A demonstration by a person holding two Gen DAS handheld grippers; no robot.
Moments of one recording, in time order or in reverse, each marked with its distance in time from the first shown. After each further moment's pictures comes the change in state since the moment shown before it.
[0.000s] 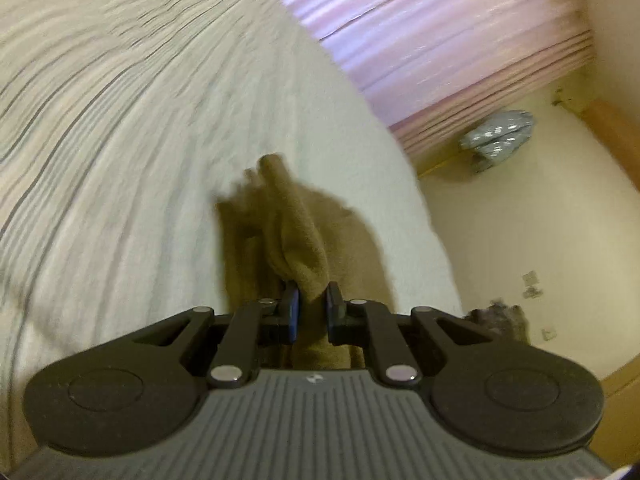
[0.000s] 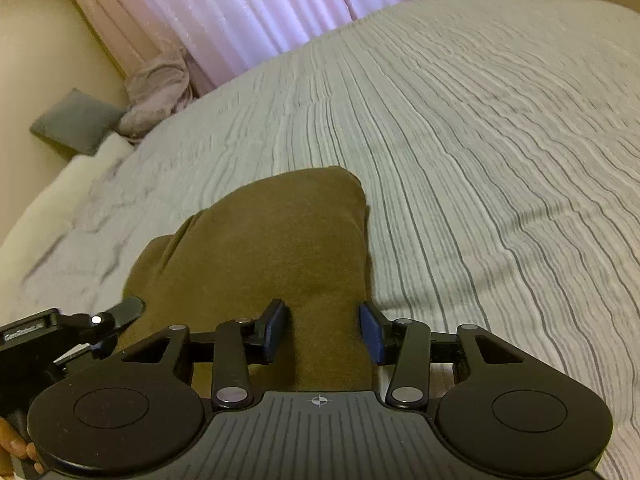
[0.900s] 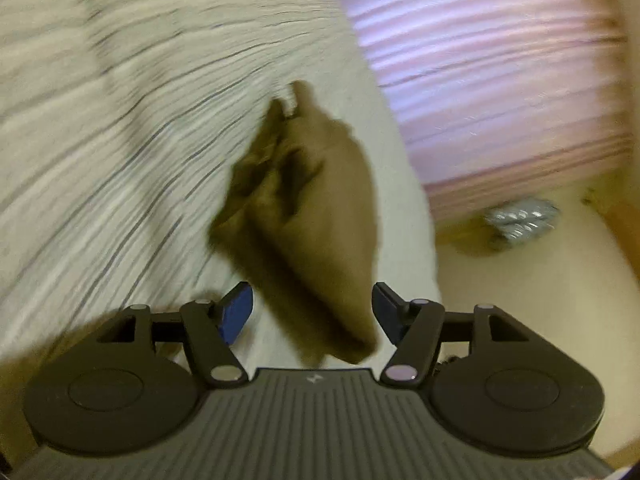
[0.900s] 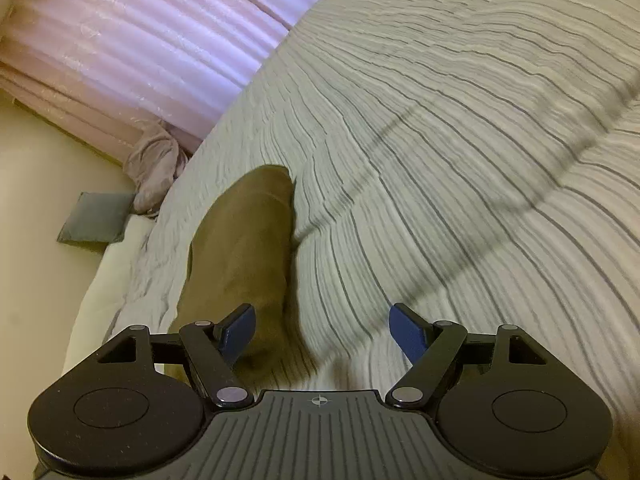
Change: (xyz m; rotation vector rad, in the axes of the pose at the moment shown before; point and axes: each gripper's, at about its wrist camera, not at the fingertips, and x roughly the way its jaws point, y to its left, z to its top) left arm -0.068 -0.053 -0.137 -0.308 -0.171 0.065; right arm -0.100 -0.104 -0.066 0.392 -0.020 0.171
